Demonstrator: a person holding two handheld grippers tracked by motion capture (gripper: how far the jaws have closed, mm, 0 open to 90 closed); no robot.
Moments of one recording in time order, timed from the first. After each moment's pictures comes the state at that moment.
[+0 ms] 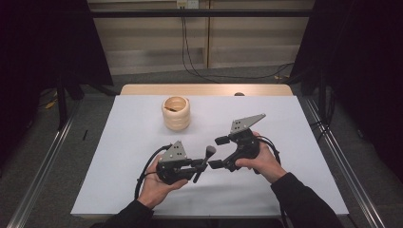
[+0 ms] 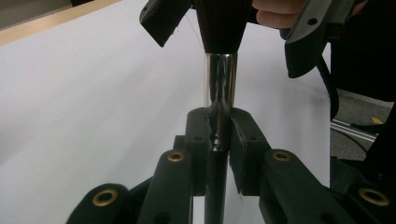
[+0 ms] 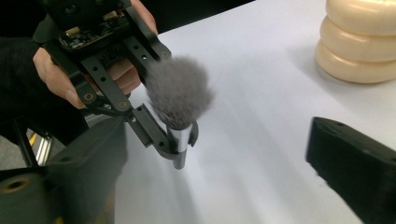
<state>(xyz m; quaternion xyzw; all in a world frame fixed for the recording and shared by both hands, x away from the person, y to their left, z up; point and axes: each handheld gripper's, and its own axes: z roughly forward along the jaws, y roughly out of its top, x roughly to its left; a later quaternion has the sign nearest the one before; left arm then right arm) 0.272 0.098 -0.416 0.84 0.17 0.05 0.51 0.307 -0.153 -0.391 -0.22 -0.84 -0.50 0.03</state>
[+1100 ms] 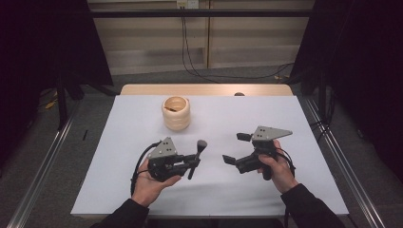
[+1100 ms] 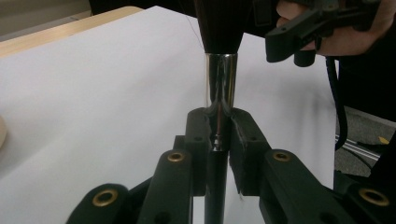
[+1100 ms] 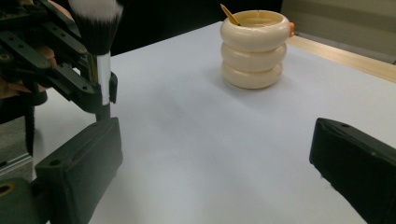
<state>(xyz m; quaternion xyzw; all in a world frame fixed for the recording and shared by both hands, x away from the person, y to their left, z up) 0.276 0.118 -0.408 0.82 0.21 0.05 0.53 0.279 -0.194 -0.410 -0.31 -0.78 -0.53 -0.14</state>
